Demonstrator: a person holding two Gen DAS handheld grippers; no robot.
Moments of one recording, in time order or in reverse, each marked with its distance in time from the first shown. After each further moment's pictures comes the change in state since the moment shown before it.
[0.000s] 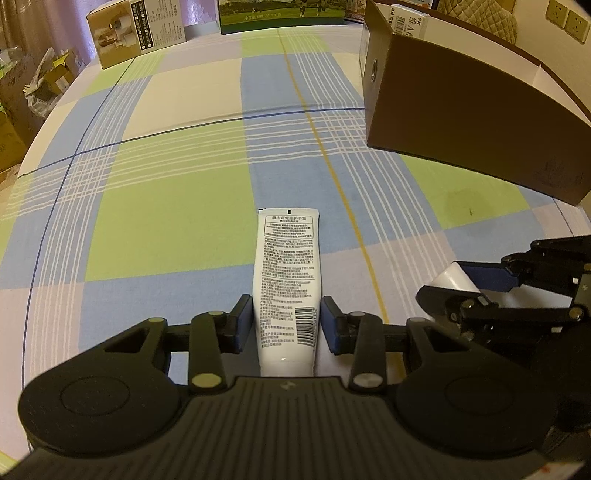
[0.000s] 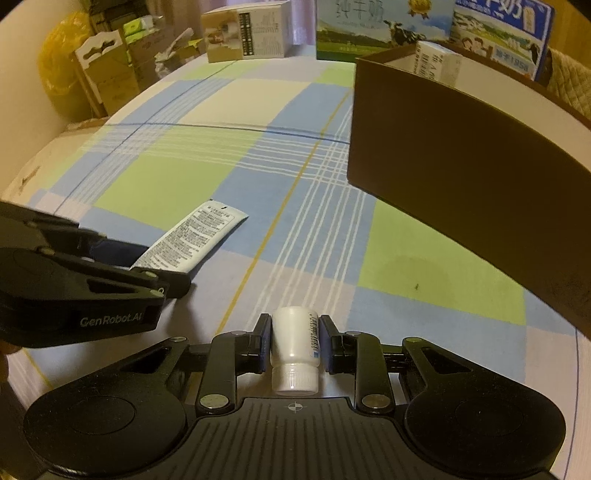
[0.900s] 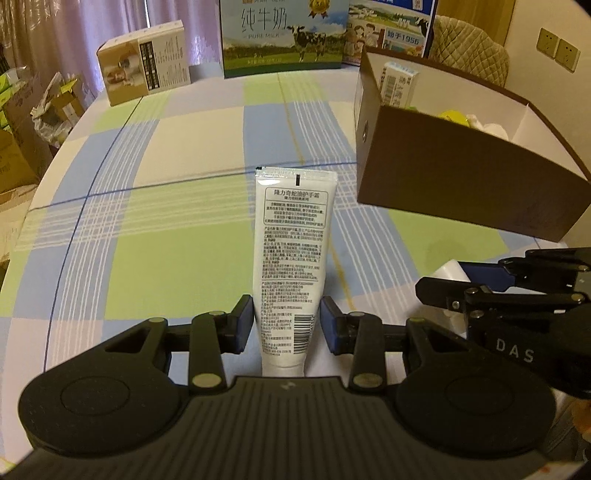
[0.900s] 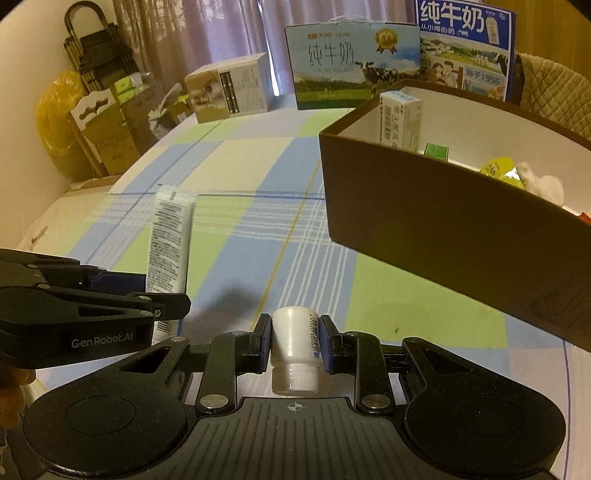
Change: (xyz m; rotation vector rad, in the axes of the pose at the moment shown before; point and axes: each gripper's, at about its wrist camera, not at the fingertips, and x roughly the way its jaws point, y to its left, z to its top) left arm -0.035 0.000 0.019 -0.009 -0.115 -0.011; right arm -0.036 -0.017 0.018 0.099 -0.145 0.042
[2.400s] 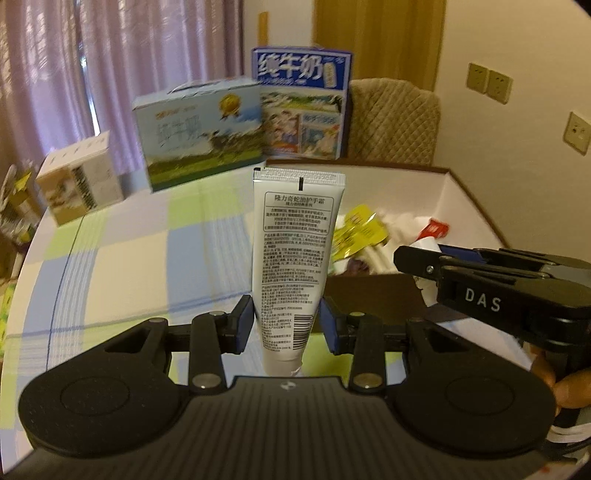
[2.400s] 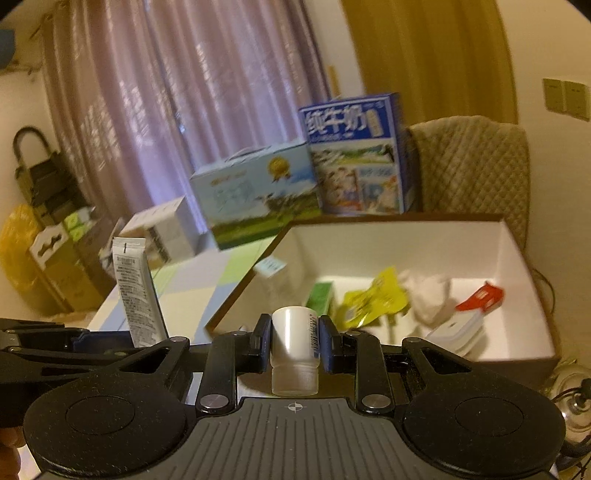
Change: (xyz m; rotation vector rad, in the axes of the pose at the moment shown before) left arm -0.059 -0.090 0.094 0.145 -0.192 -0.126; right arm -0.102 -0.088 0.067 0.224 -0.341 -0.112
